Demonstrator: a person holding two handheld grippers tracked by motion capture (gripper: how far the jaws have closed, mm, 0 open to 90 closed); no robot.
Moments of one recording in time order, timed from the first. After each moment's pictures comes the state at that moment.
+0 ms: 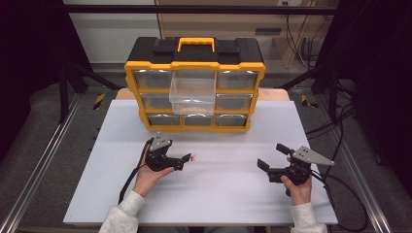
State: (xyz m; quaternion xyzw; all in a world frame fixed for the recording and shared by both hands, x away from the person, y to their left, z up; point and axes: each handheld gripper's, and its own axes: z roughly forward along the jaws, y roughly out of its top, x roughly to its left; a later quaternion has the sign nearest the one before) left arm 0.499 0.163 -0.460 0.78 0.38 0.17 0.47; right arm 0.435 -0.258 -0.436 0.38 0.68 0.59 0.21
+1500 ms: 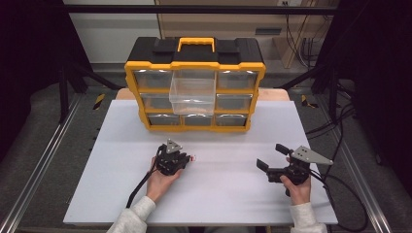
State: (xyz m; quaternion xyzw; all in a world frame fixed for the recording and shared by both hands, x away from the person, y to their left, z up) left arm 0.497 0.135 -0.487 0.80 0.43 0.17 0.39; right arm 0.436 -0.257 -0.436 0.39 0.69 0.58 0.20
